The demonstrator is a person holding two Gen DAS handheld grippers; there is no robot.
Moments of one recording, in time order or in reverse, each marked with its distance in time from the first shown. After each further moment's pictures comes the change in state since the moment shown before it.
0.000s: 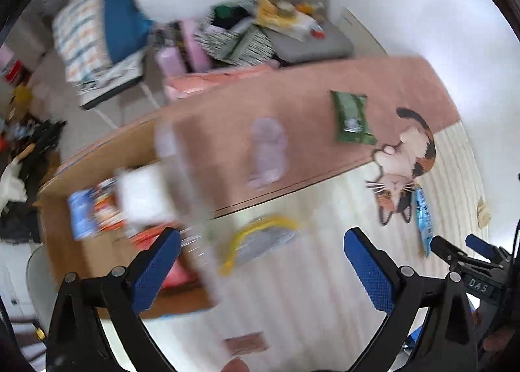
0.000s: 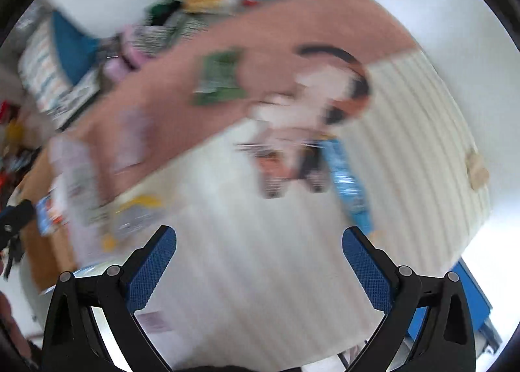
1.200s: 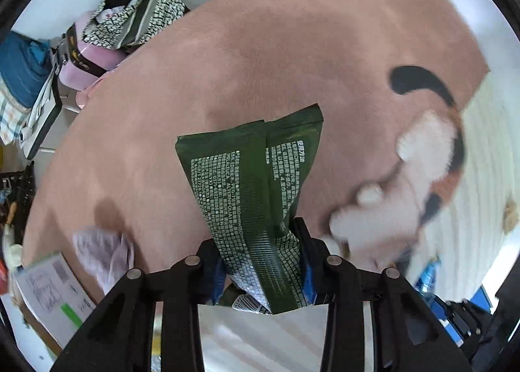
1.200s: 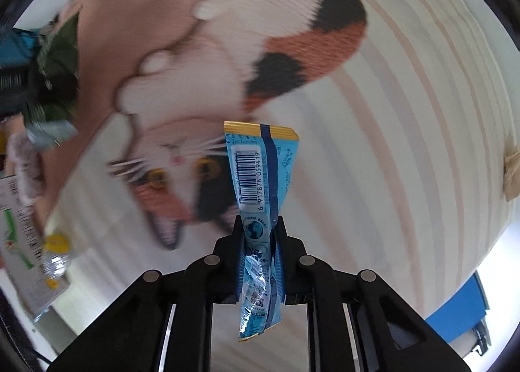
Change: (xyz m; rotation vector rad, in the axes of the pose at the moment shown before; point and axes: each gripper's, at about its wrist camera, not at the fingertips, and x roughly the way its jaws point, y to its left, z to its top) left arm 0.178 -0.160 0.118 0.211 0.258 -0.008; right arm 0.152 -0.092 0.061 0.062 0.272 0.019
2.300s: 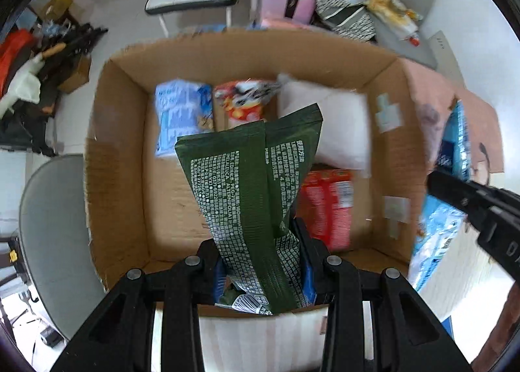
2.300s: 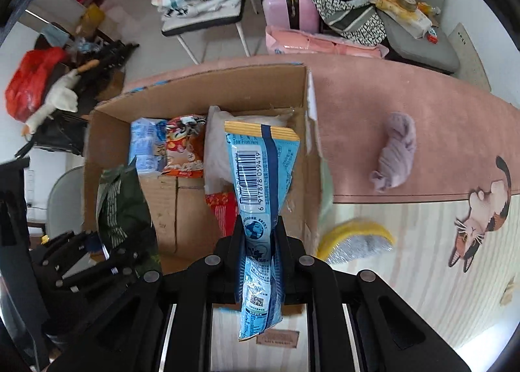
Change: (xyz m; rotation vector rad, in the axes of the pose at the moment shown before) left arm -0.081 0.373 -0.334 -0.546 -0.109 -0.036; right arm -0.094 0.477 -0.167 -0.605 -0.158 0.059
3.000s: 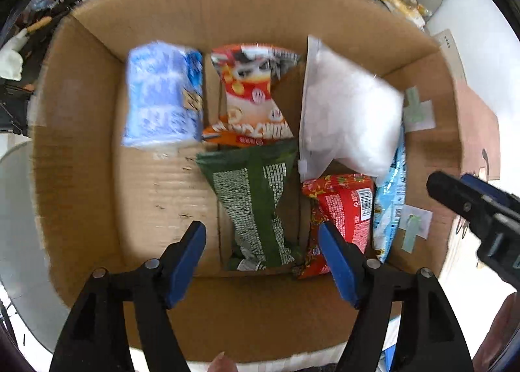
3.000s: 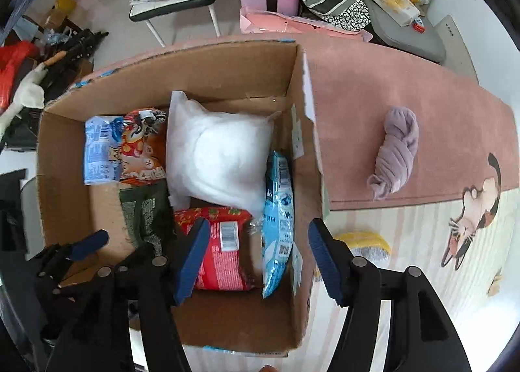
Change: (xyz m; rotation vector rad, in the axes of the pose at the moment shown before) left arm 0.032 0.011 0.006 -0.044 0.074 -0.085; right arm 0.052 -0.007 0.021 0.026 0.064 -0.127
